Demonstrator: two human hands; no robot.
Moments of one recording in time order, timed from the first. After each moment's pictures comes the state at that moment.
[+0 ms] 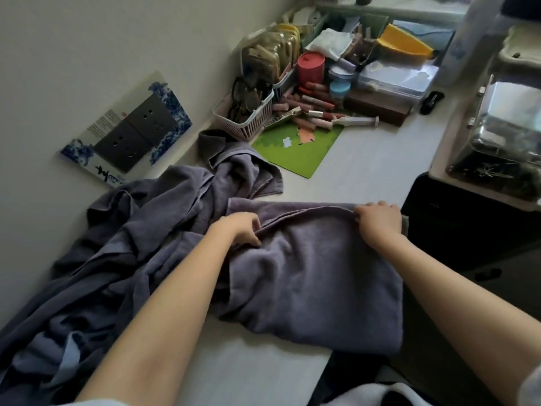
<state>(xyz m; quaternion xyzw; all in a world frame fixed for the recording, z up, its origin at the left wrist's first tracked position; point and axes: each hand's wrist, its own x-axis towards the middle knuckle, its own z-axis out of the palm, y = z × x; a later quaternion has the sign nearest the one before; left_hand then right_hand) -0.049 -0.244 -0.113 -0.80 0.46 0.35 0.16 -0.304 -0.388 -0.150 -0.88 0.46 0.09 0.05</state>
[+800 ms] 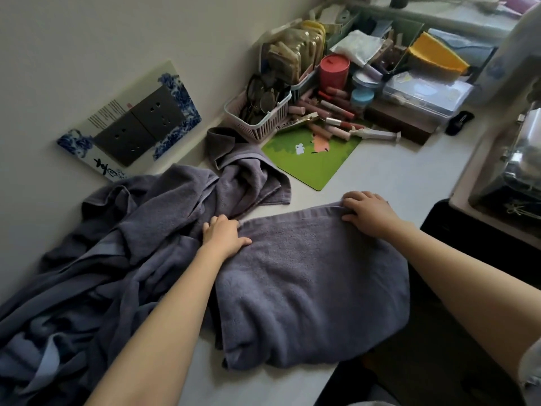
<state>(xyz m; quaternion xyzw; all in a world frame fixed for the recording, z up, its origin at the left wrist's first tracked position) -0.030 -0.224 -0.144 -0.90 0.37 0.21 0.09 -0.258 -0.457 -0.168 -0.95 0.28 0.08 0.13</state>
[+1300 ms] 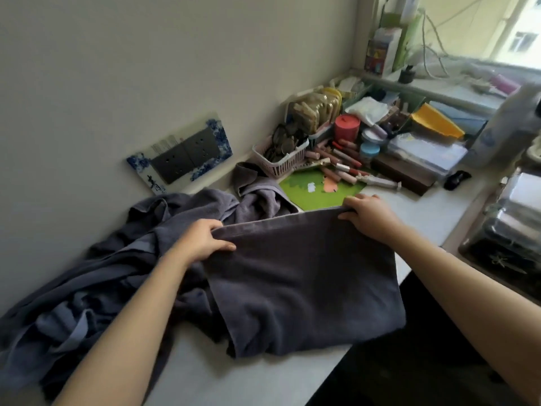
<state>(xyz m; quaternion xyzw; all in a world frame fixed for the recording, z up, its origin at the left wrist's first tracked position) -0.052 -0.175 -0.006 -0.90 0.30 0.23 -0.21 -0.247 -0.459 -0.053 -0.96 0.22 -0.06 0.13</state>
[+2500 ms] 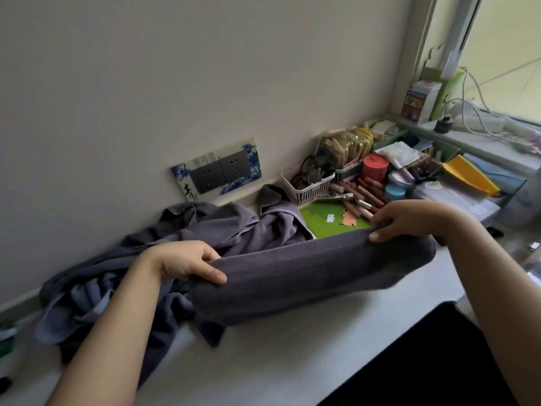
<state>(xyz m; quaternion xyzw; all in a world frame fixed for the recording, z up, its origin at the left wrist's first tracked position) -0.086 -0.132 0.061 -0.80 0.28 0.48 -0.24 -0.252 -0.506 0.063 -0.95 0.06 0.22 0.23</state>
